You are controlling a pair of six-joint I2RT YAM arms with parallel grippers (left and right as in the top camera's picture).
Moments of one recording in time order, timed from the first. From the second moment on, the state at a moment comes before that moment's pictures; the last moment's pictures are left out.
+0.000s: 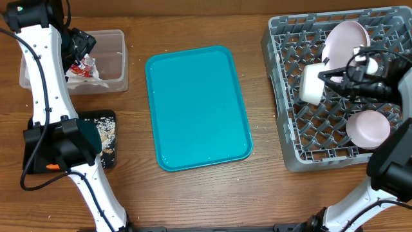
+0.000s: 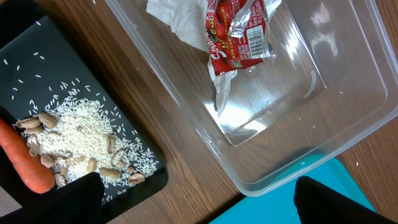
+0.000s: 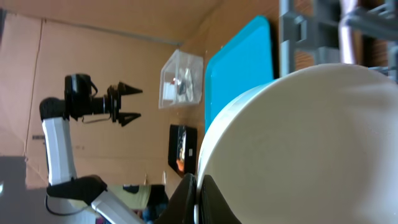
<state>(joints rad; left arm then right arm) 0.24 2.29 2.56 -1.63 -0.11 -0.84 -0.48 1.99 1.62 -1.40 -1.29 -0.46</state>
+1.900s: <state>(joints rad) 0.24 2.29 2.56 -1.63 -0.11 -0.84 -0.60 2.02 1.66 -1.33 -0.93 -0.08</state>
